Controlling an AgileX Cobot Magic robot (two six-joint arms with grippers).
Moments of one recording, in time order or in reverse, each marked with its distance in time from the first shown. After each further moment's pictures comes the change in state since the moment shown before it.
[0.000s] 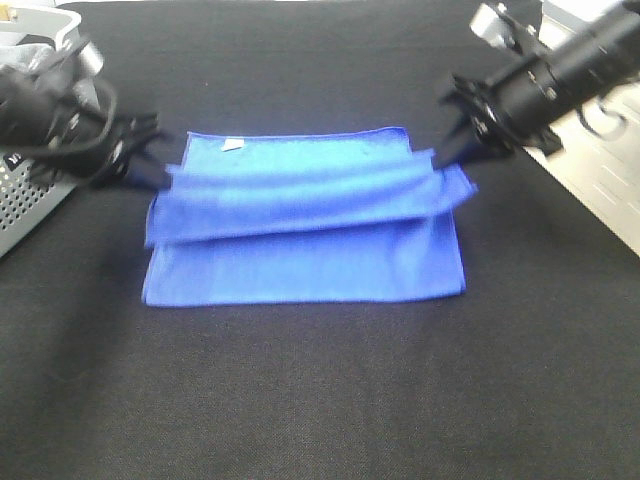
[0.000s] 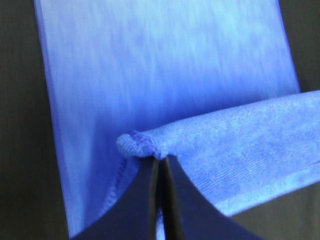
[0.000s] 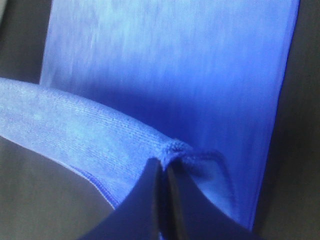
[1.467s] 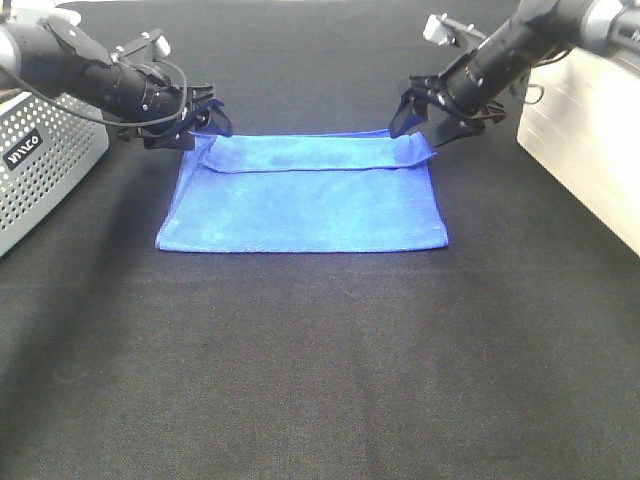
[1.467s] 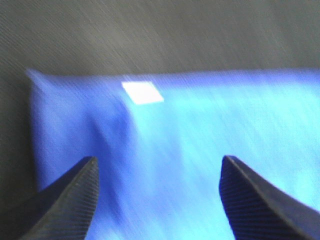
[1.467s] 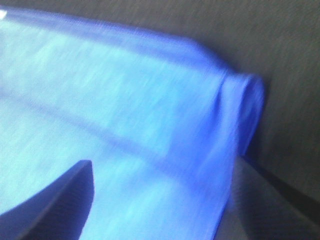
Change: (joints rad) left arm 0.051 0.628 -0.857 0.147 0.182 -0.134; right arm 0.000 0.584 -0.872 -0.223 0.191 0.177
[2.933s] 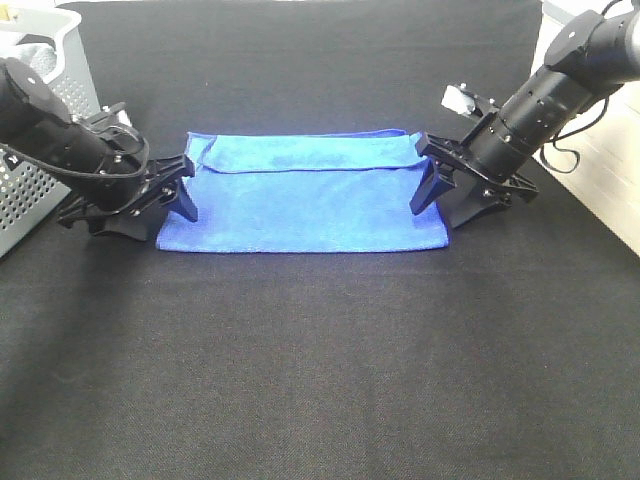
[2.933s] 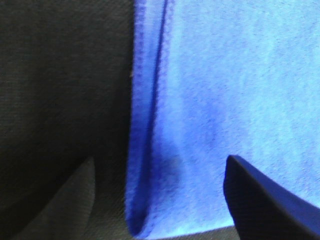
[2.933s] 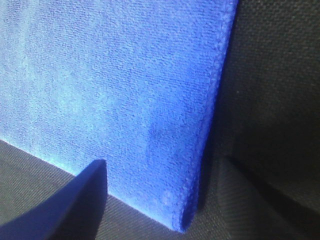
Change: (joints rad) left arm -0.022 -0.296 0.632 0.117 -0.118 -0.234; right arm -0.012 -0.247 0.617 0.051 -0.051 0.008
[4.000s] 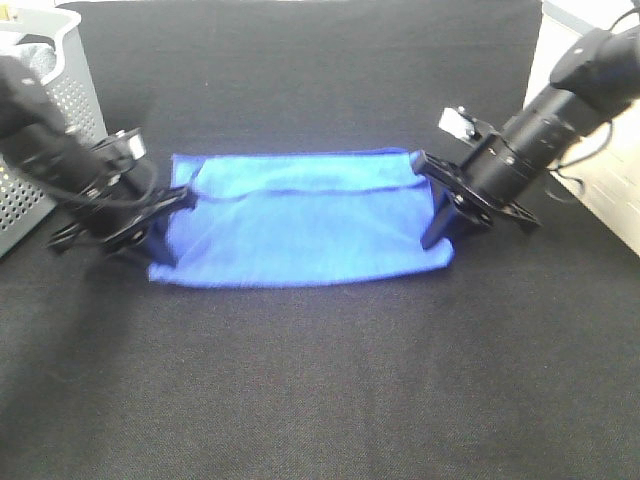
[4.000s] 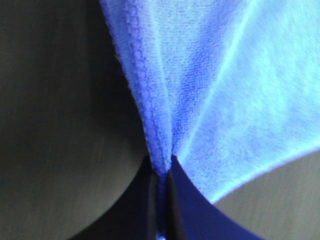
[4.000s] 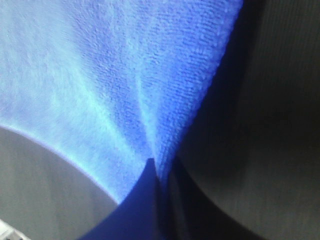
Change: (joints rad) left arm -0.029 -0.143 0.164 0.084 0.199 0.000; right arm 0.020 -0.146 0.278 0.078 -0.009 -0.031
